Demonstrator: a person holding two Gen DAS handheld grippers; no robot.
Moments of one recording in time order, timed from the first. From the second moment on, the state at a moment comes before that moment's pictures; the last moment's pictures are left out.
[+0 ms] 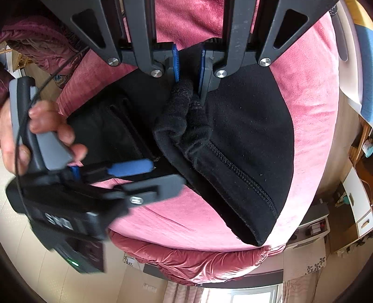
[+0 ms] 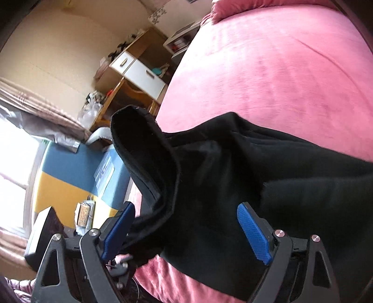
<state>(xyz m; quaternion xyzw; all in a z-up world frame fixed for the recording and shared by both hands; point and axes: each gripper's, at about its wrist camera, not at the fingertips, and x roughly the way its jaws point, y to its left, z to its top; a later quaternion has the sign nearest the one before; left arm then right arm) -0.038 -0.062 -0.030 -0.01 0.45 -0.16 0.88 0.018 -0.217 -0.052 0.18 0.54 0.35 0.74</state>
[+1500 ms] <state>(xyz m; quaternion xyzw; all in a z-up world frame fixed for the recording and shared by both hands) -0.023 0.055 -0.030 -0.27 0.41 -0.13 0.86 -0.007 -0.217 0.079 0.18 0.43 0.41 0.78</state>
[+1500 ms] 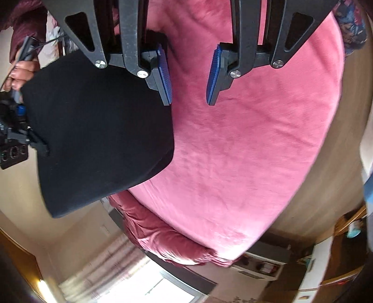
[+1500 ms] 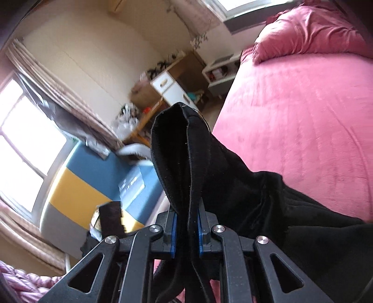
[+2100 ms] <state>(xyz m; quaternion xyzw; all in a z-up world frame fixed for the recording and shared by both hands) 0.010 -0.089 -0.042 -0.14 0.48 -0.26 0.82 0.004 -0.398 -0.029 0.28 0.50 0.19 0.80</state>
